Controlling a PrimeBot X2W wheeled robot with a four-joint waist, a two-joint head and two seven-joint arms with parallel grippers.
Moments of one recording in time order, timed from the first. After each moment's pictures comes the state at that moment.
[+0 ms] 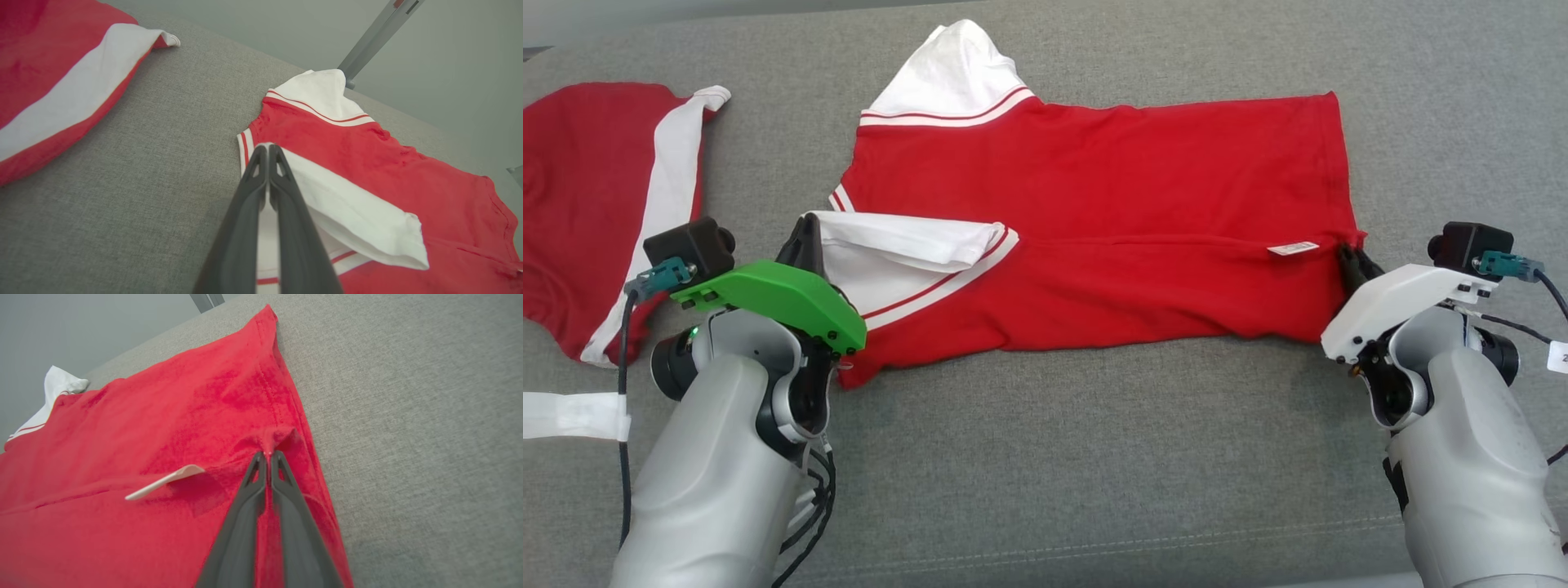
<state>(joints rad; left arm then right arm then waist) -0.60 0.22 -0.41 0.52 -0.87 0.17 0.00 -0.58 -0.05 -0.19 0.69 0.30 0.13 0.11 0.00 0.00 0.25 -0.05</state>
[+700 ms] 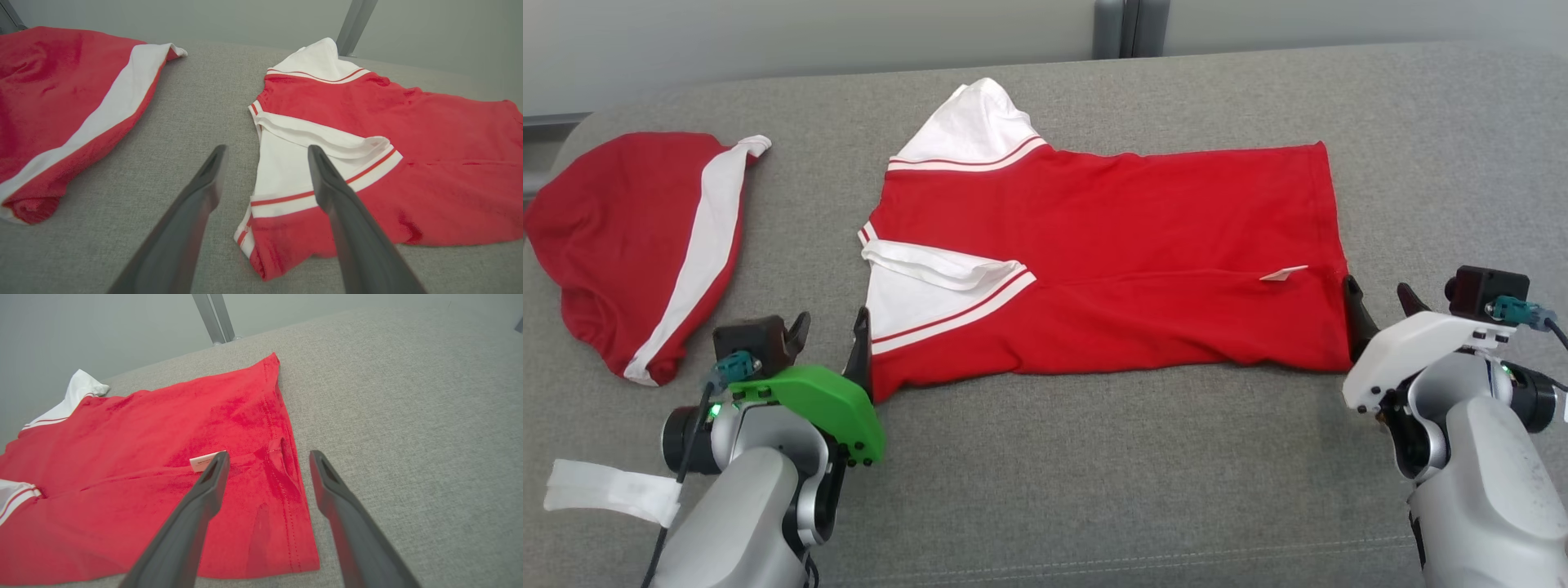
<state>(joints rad) -0.46 0.29 -0.55 0.50 -0.73 0.19 -0.07 -0.44 -0.05 -0.21 0.54 0.18 0.13 0.10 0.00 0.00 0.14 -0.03</state>
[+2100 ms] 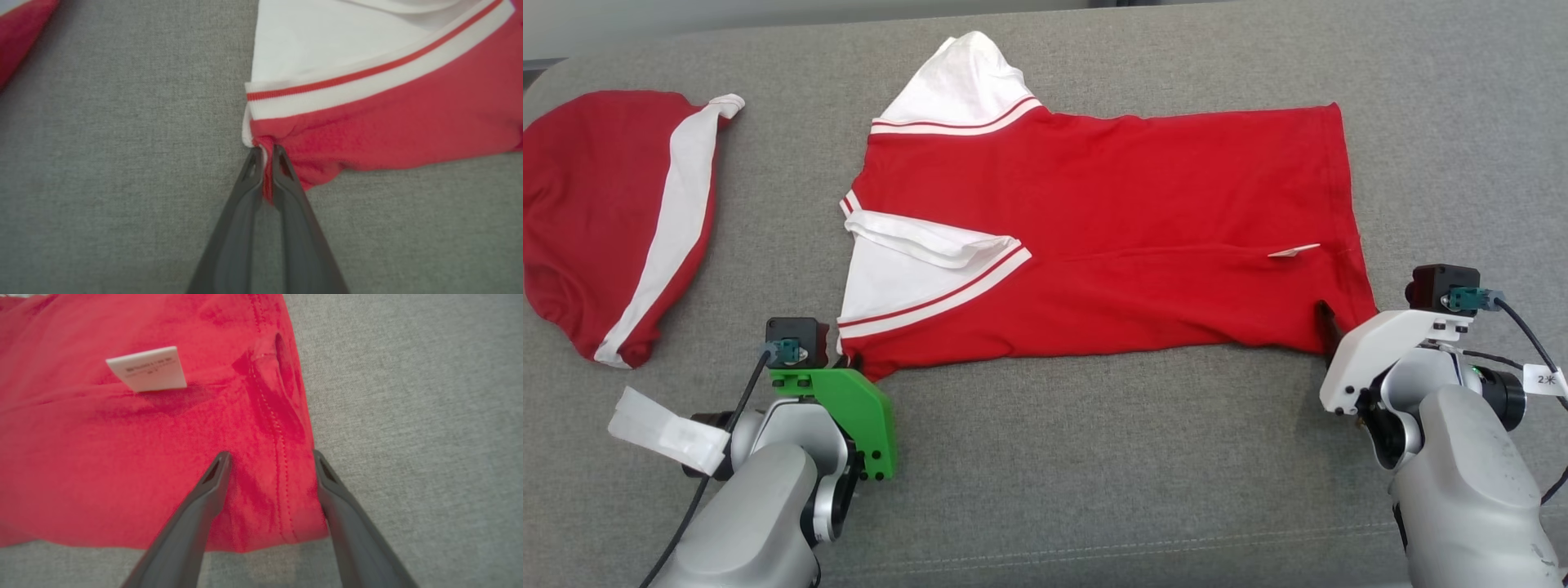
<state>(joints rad) -0.51 0.29 -0.67 0.59 -0.70 0.22 0.17 -0.51 -0.05 -0.19 0.71 0.13 0.13 0.17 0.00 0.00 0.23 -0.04</state>
